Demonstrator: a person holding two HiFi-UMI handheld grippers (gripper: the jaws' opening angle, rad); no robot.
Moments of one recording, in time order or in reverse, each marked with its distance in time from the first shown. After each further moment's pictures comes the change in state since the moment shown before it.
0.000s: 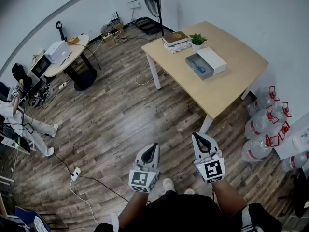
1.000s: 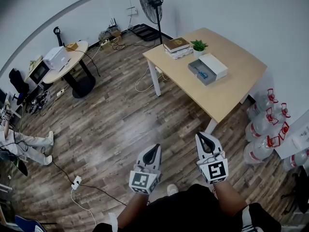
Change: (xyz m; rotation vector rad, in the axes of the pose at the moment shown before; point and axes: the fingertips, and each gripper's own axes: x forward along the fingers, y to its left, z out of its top) left arm -0.010 0.047 0.019 0.008 -0.057 -0.077; right arm 0.029 0.024 0.026 -0.020 -0.044 -0.082
